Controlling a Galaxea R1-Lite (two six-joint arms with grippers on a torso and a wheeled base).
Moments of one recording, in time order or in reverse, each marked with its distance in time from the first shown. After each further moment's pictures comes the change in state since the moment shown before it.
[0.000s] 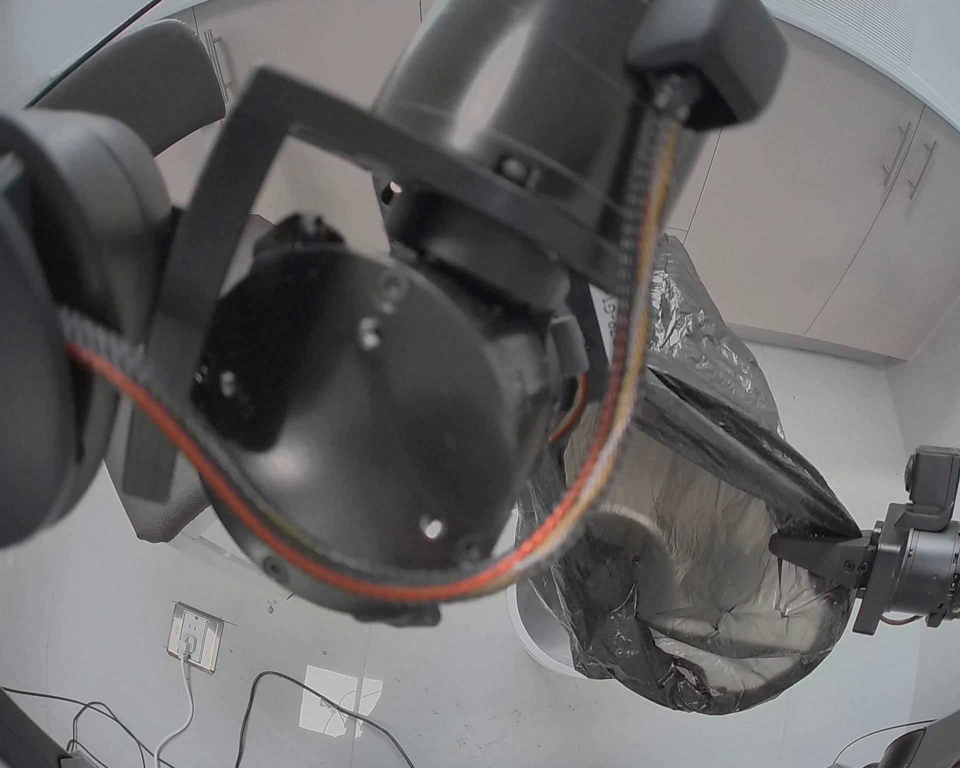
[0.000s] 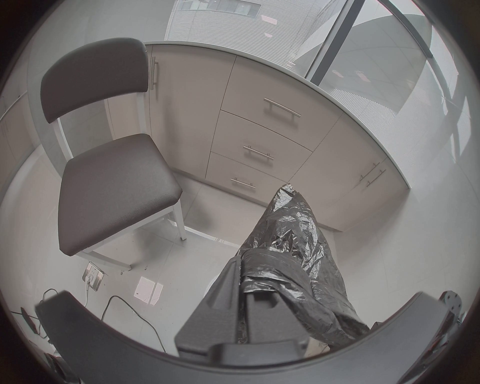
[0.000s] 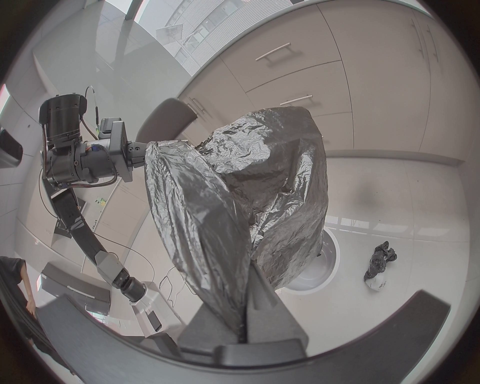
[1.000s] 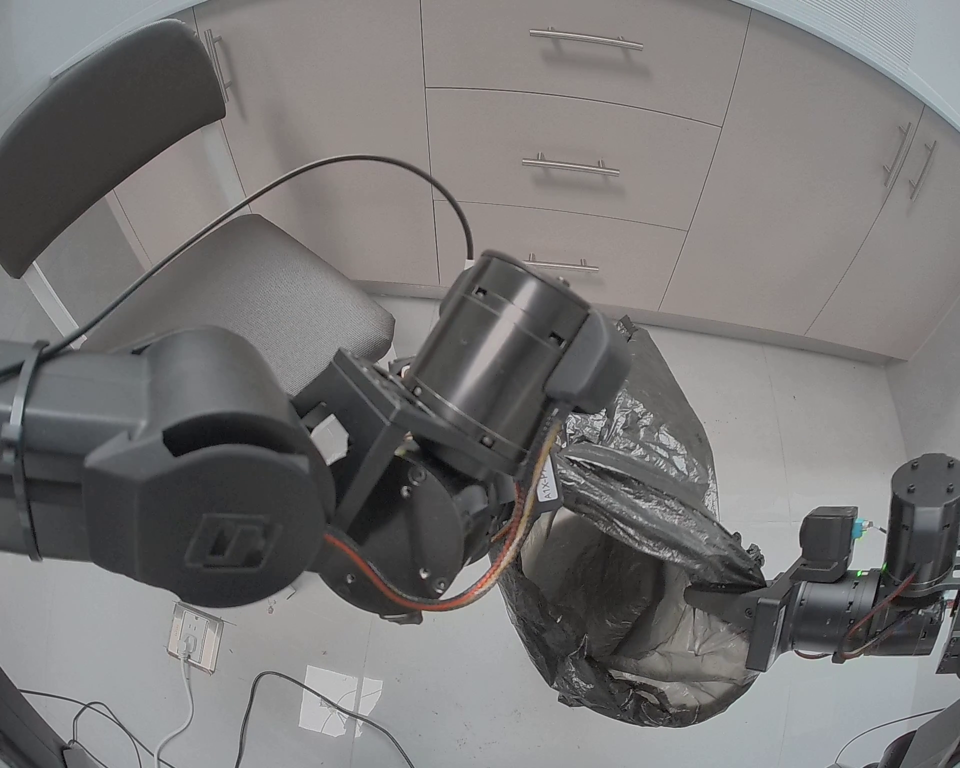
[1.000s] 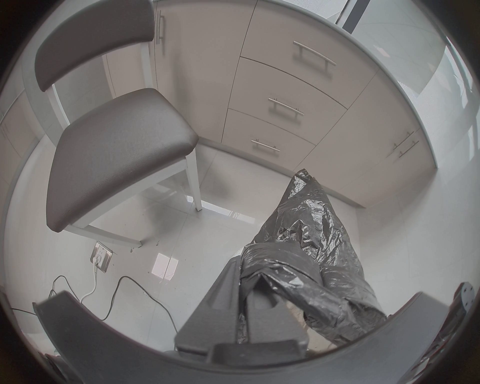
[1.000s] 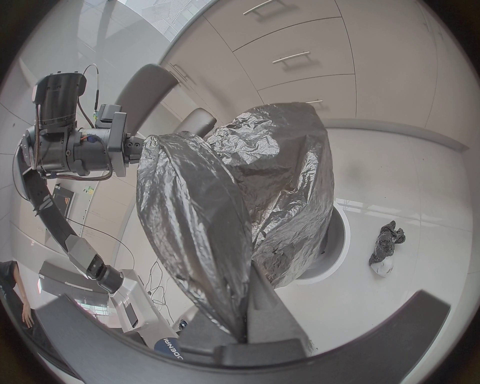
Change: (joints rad) left arm 0.152 0.046 0.314 -0.175 -0.188 -0.039; right arm 0.020 0.275 0.170 -0.332 0.017 0.011
